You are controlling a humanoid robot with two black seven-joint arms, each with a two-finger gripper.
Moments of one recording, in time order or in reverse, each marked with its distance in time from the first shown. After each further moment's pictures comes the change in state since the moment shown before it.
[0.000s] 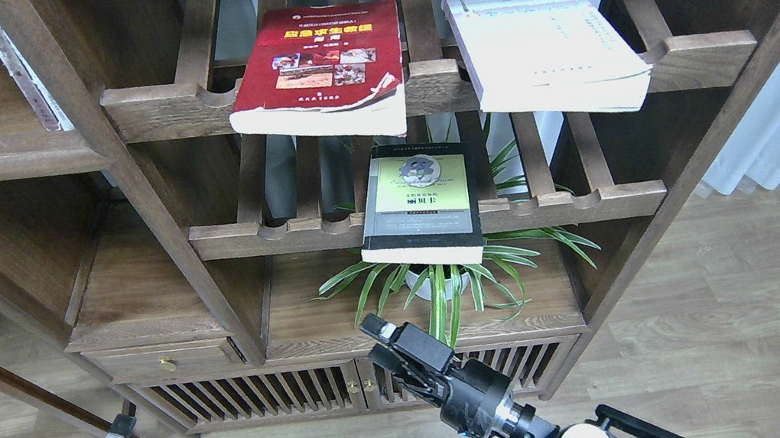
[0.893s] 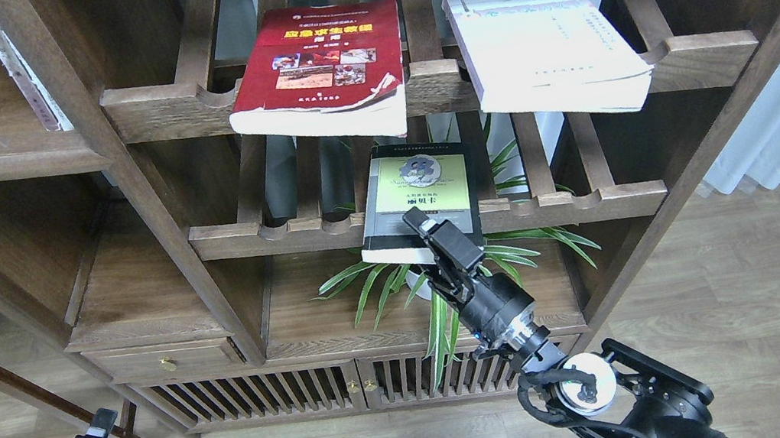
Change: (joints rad) left arm -0.014 0.017 -0.045 0.015 0.000 0.000 0.000; right arm 0.119 0.000 0.129 -0.085 0.086 0.000 0.138
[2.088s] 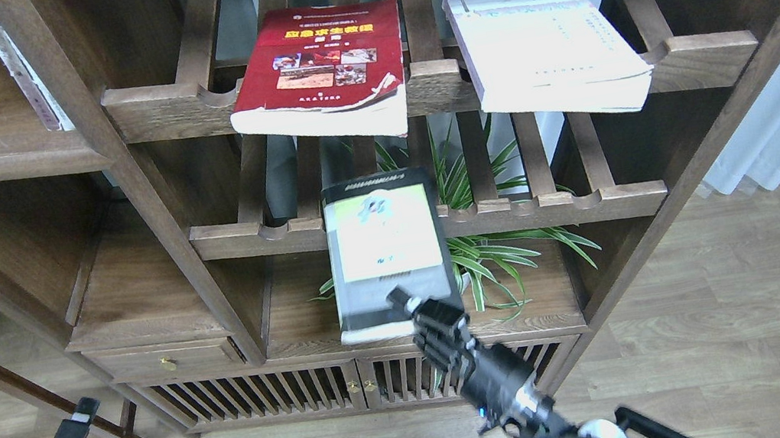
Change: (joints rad) left arm -0.129 -0.009 0.025 0.168 -0.002 0.000 0.012; right arm -0.220 0.000 -0.068 0.110 -0.001 0.000 -0.179
